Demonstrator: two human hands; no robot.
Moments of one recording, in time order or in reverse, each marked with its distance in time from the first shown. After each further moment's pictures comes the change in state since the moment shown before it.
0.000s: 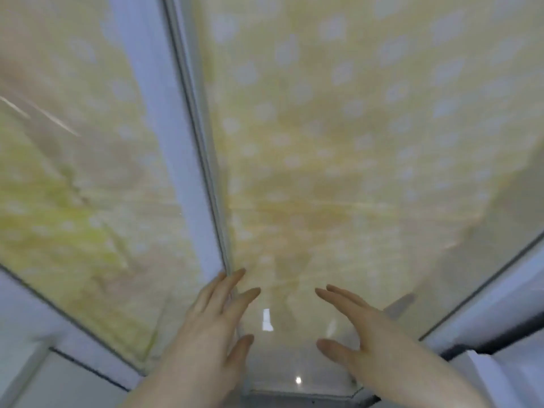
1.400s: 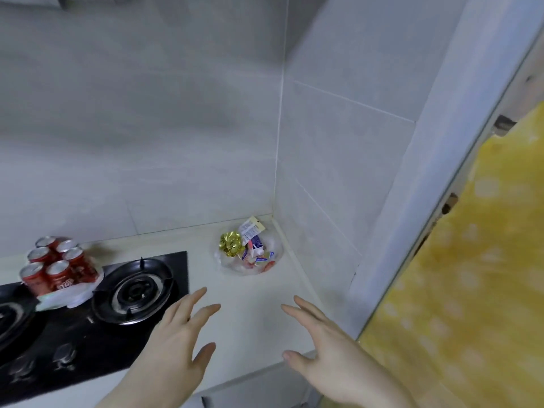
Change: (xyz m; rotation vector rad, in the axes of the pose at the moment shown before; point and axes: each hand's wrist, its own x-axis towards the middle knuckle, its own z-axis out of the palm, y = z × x) left_hand -0.416 -0.303 -0.149 0.174 0.473 -1.278; right_hand 0.208 -0.498 0.352 -0.300 -0.680 -1.027
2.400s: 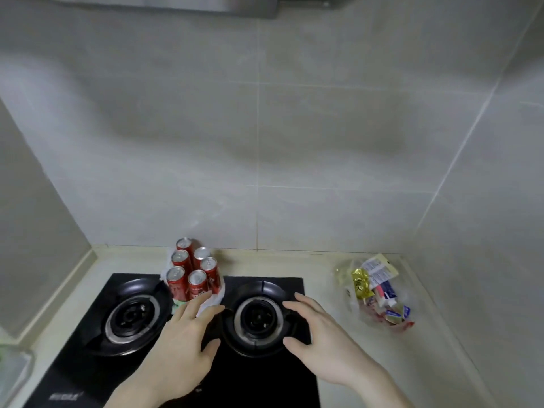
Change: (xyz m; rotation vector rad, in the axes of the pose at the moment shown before) left_hand 0.006 -0.307 -0.120 0.004 0.010 -0.343; right_hand 0.284 -0.221 0.142 0.051 -0.164 -0.241
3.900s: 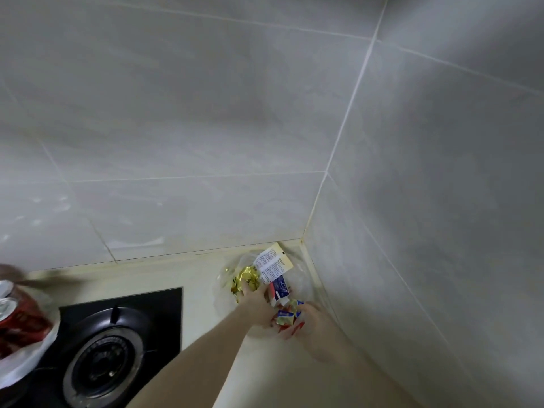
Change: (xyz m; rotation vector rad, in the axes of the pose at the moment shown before) left_hand 0.325 0.307 0.296 -0.168 -0.614 -0.209; right_hand 0.030 0.341 -0.148 0.042 0.104 0.376
